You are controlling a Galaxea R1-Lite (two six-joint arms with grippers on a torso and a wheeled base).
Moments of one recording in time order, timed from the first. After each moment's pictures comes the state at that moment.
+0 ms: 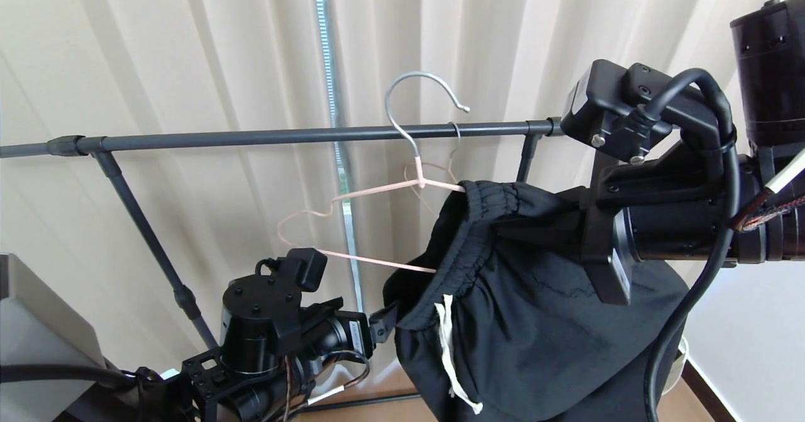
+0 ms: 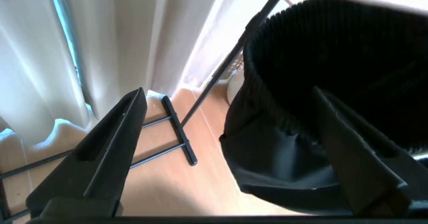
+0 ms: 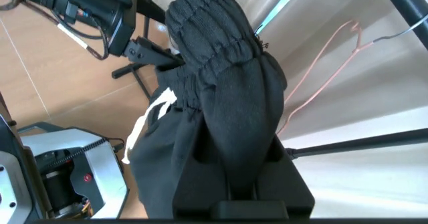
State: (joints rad) left arm -0.71 1.90 -0.43 -1.12 0.16 -0.40; right arm 0.75 1.50 -1.27 0.27 0.10 -0.39
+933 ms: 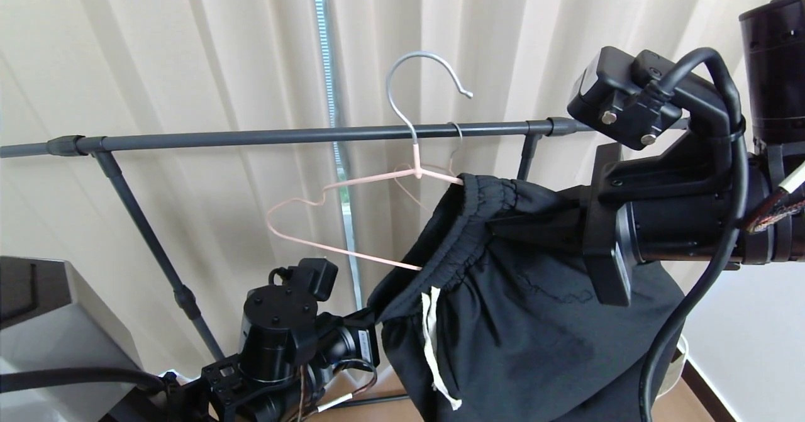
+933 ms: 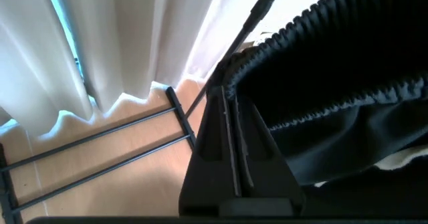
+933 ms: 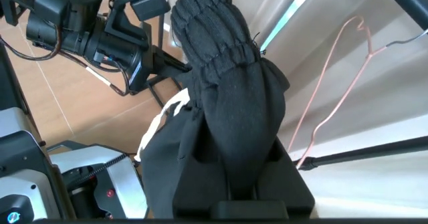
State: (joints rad) left arm -0.72 1.95 -0.43 -1.15 0.19 -0.39; right arm 0.76 1.49 -1.26 0.26 0.13 -0.30
